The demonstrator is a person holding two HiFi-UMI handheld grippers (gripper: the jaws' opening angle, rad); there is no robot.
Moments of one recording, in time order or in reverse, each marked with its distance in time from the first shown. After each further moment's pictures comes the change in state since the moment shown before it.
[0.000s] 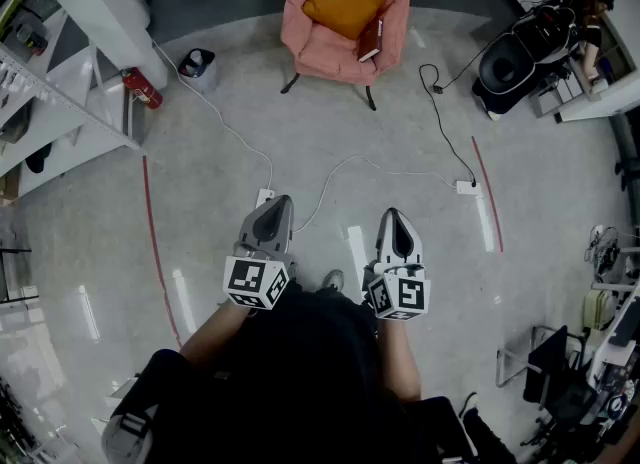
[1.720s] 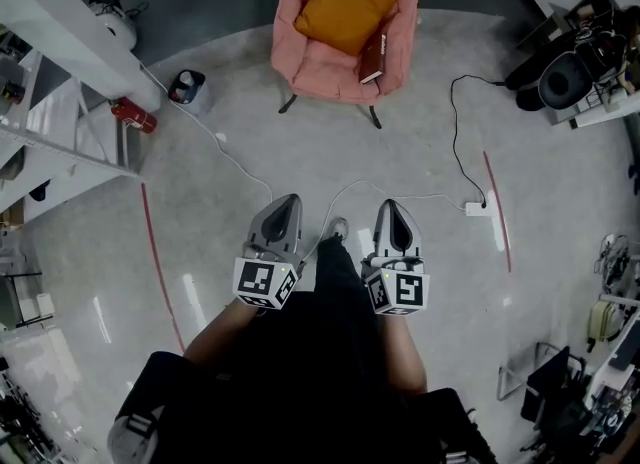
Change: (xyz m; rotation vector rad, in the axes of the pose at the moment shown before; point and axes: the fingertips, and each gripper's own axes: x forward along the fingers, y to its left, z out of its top) left arm 0.225 0.056 0.027 0.020 -0.013 -0.001; right arm 0.226 -0.076 0.021 0.035 -0.019 0.025
